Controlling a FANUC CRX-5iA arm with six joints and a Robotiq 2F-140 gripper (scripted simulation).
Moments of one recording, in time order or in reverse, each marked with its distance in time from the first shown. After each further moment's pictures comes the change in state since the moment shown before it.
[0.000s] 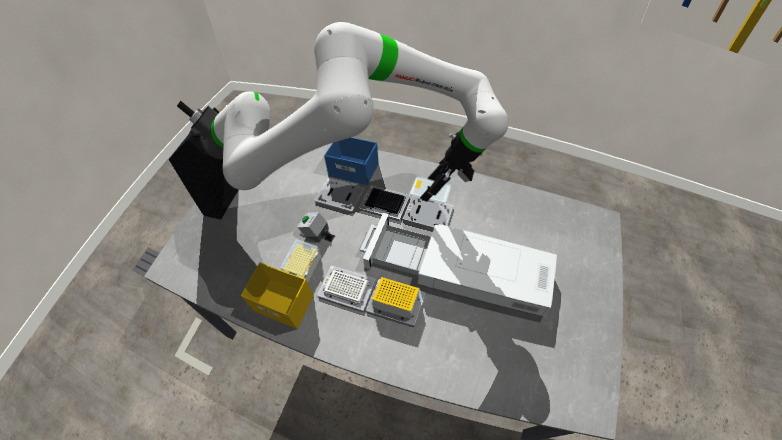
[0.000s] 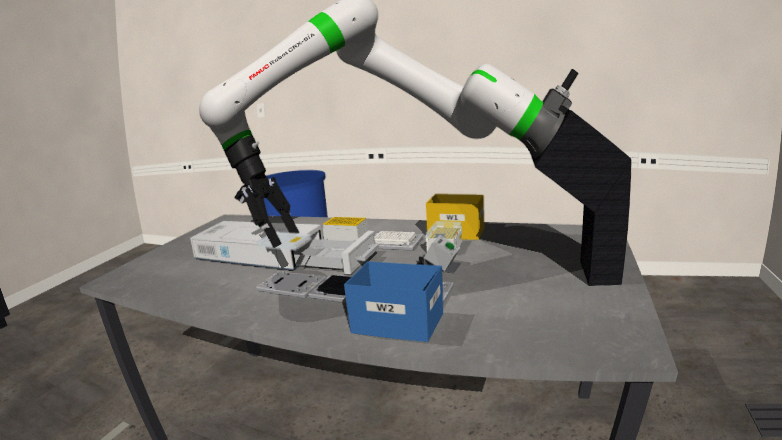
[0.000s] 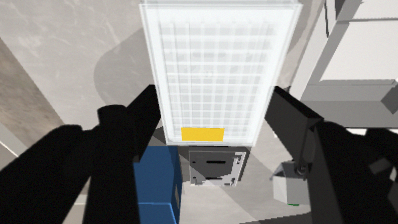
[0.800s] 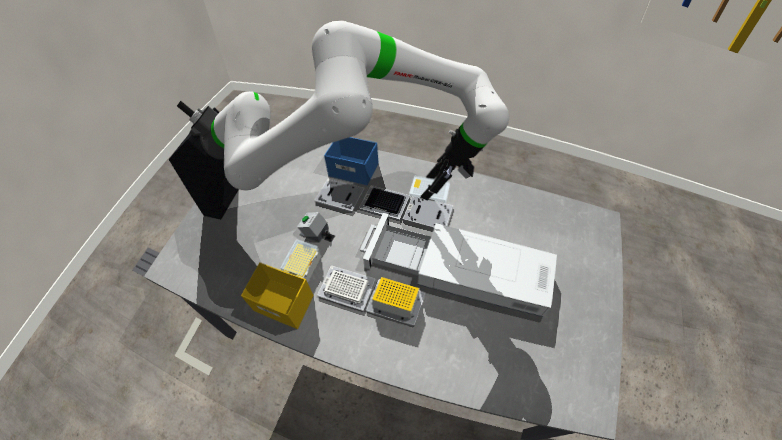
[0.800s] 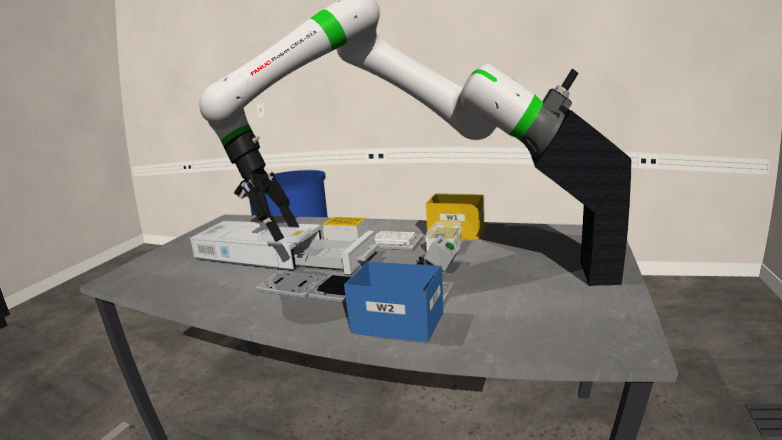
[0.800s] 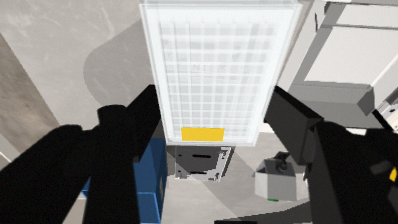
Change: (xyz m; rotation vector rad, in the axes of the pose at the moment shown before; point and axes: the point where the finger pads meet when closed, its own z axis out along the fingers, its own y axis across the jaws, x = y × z) arm -0.007 0.007 -0.012 -0.035 0.000 -0.075
